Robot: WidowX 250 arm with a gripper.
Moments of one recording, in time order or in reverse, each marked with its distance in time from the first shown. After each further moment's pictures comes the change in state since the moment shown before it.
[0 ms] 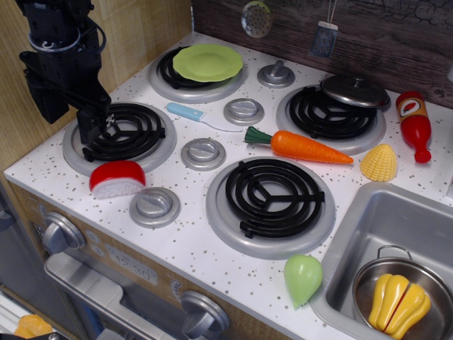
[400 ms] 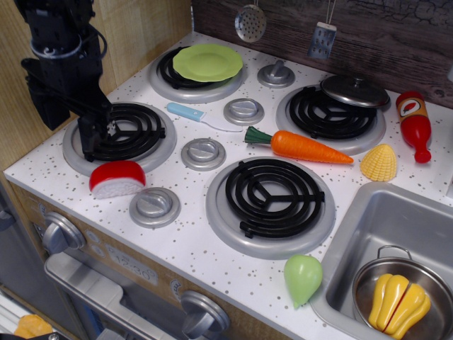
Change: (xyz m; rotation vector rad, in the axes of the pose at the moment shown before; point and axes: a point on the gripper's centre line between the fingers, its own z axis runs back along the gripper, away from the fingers) arm 0.000 -0.009 -0.006 -0.012 -0.010 -0.090
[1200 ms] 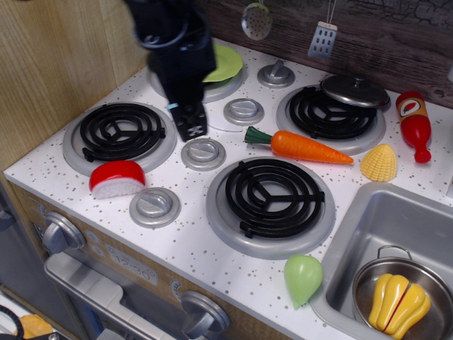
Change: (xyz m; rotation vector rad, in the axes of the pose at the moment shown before) arm 0.065 -0.093 0.047 -0.044 -0.259 -0.631
